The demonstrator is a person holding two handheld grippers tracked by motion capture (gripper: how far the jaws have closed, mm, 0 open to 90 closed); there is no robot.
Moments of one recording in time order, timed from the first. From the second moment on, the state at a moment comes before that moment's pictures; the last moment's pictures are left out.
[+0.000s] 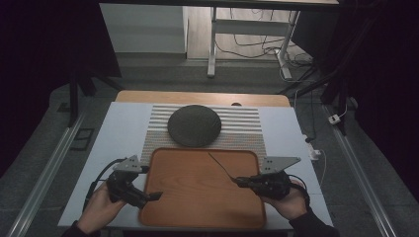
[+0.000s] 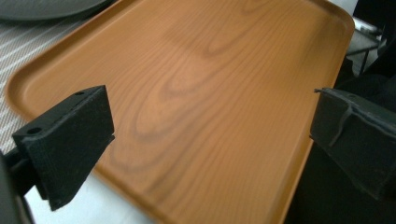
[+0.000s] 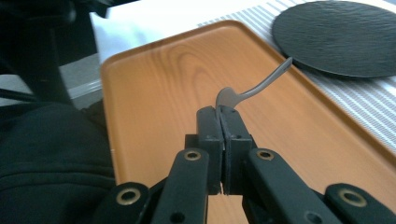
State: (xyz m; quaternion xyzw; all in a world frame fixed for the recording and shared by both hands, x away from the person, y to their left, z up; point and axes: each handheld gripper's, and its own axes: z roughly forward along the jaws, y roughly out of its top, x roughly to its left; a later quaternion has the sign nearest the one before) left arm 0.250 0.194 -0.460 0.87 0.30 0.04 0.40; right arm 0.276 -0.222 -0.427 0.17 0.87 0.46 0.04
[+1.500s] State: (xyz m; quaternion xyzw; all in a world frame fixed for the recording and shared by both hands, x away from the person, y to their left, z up) left arm 0.272 0.094 -0.461 0.95 -0.05 -0.03 0.30; right arm 0.261 -0.178 -0.437 0.00 0.88 0.46 -0.14
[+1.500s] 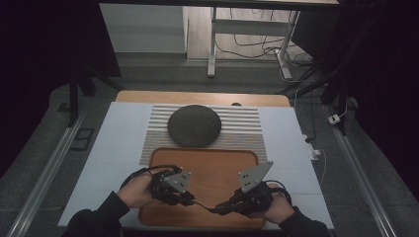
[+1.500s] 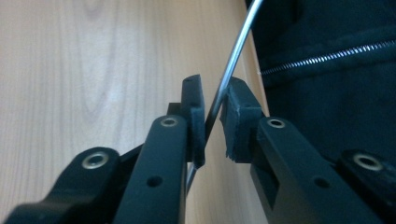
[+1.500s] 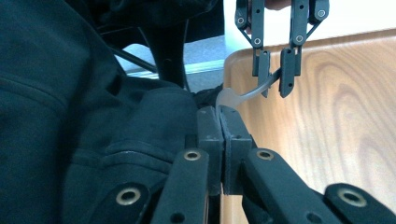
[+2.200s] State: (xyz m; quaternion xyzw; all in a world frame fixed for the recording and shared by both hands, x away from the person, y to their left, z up) left arm 0.266 0.092 -0.463 0.96 0.00 -0.05 0.27; right arm 0.272 -0.191 -0.440 0.10 0.87 0.47 -0.07
